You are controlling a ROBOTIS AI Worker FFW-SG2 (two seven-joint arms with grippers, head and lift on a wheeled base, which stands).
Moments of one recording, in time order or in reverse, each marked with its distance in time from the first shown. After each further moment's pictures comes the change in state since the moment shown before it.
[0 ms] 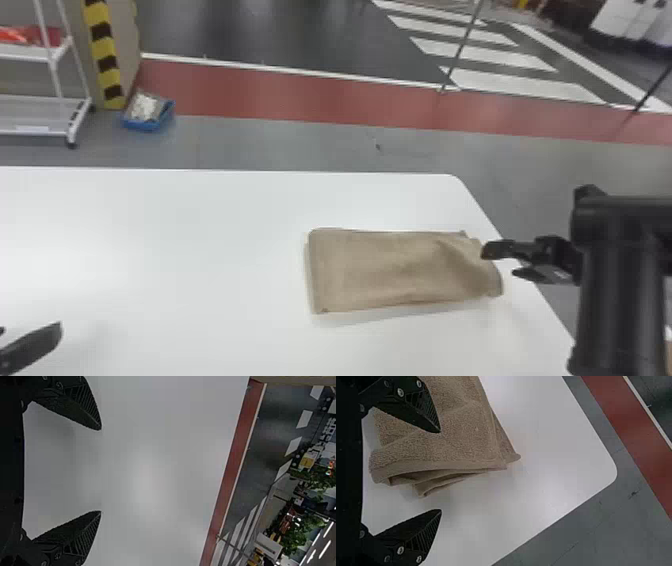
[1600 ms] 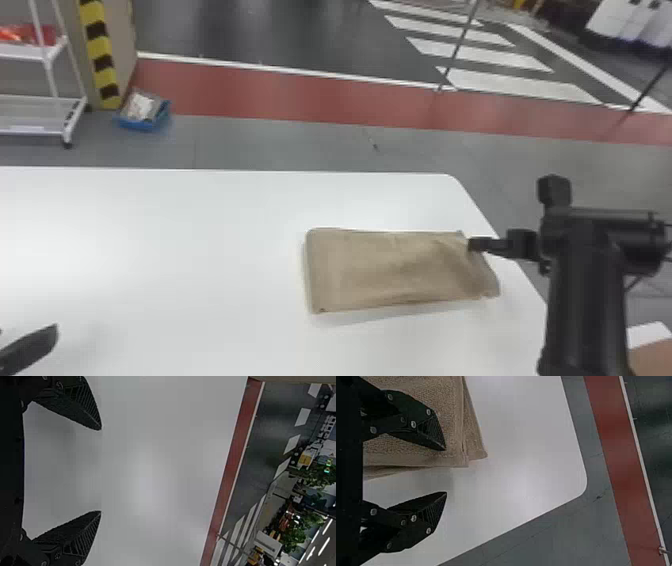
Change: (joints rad) left arm 0.008 0.001 0.001 0.006 -0.008 -0.025 -0.013; right arm -0.021 0.076 -0.029 0.094 -0.069 -0.356 -0.258
